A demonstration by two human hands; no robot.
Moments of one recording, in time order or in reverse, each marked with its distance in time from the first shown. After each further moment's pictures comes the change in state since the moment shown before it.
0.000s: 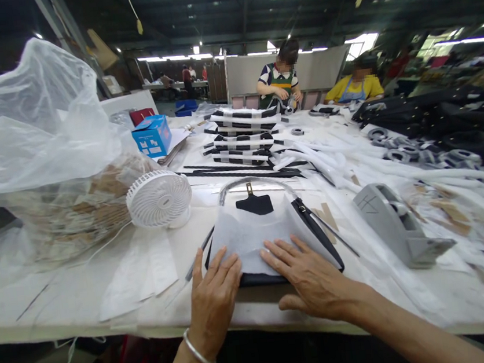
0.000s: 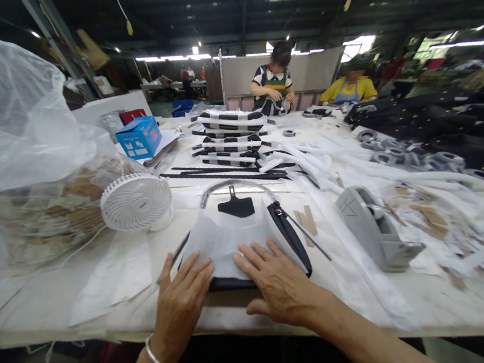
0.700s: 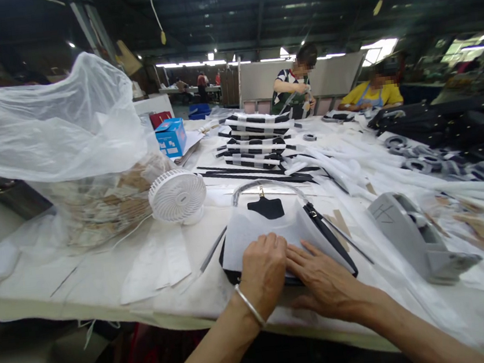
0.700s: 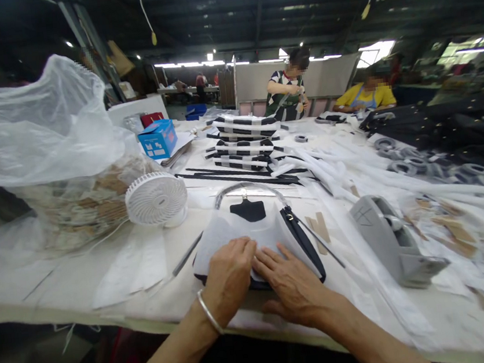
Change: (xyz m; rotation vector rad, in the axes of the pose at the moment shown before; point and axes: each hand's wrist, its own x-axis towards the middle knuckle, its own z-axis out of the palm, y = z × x) left_hand 0.067 0.044 0.015 0.016 -0.426 -0.081; right_hand 0.000 0.006 0.006 0.008 0.018 -0.042
